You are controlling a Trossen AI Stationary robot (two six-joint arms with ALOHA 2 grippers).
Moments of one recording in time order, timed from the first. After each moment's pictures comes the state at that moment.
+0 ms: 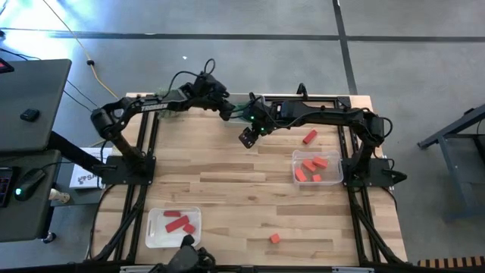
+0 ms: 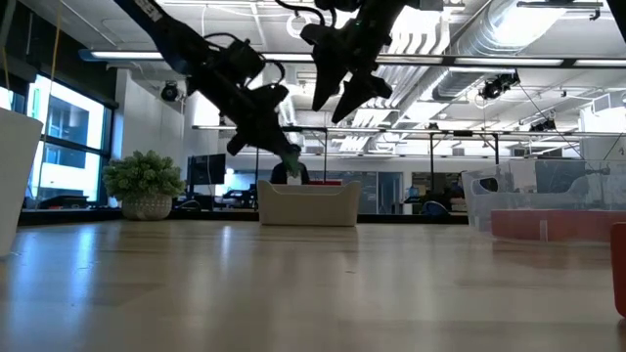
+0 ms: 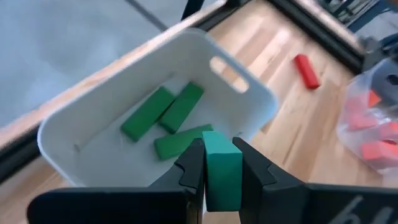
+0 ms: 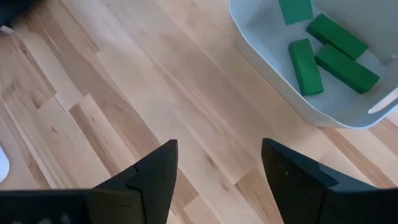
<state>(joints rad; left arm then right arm) 0.79 1.64 1.05 -0.08 0.25 -0.23 -0.20 1.82 1.65 -0.83 0.10 0.49</state>
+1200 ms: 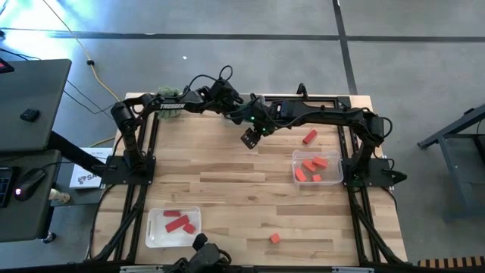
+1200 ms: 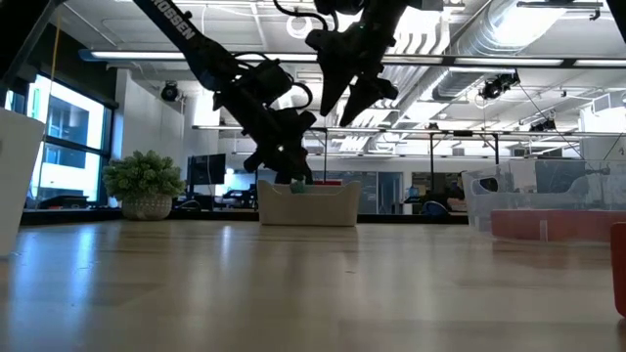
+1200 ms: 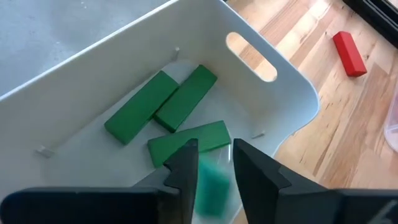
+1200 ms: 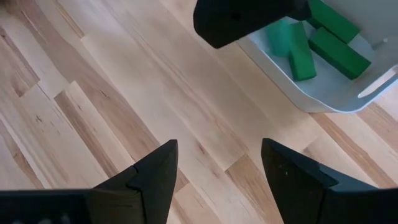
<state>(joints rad) 0.71 1.85 1.19 -0.12 0.14 -0.26 -0.20 1.82 1.65 -0.89 0.10 0.49</state>
